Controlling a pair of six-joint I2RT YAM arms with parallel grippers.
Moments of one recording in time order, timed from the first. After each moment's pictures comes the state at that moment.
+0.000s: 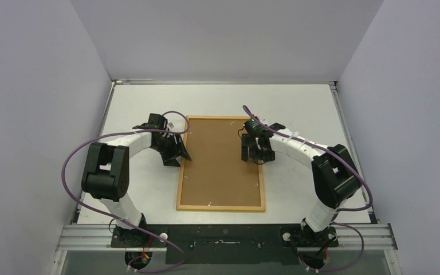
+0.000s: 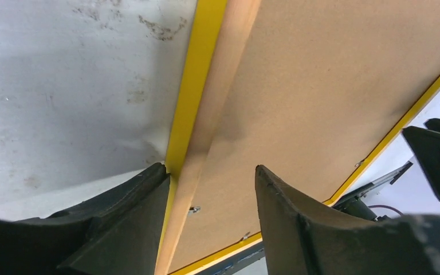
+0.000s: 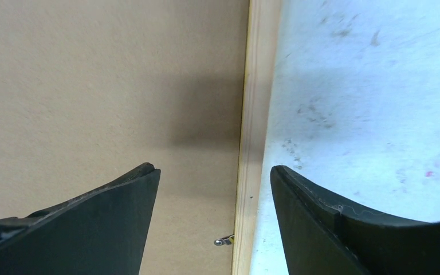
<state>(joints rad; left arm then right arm) -0.17 1.74 1.00 -0.54 0.44 -0.56 0.57 1.71 1.12 -0.69 0.13 0.55</state>
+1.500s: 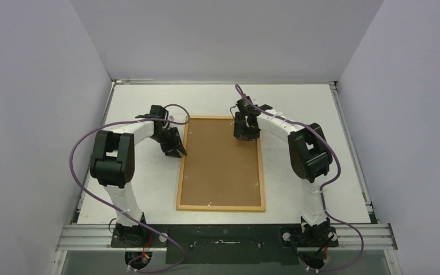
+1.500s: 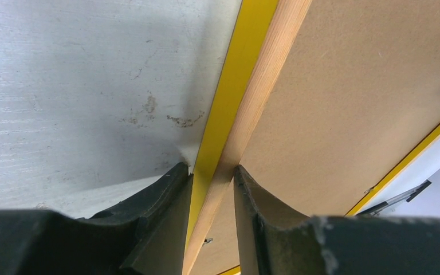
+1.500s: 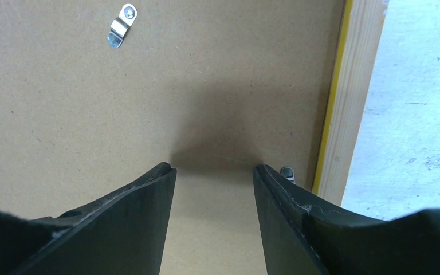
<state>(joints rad) -0.15 1.90 1.19 -0.62 0.37 -0.49 0.50 2.07 1.55 -0.59 0.12 0.51</state>
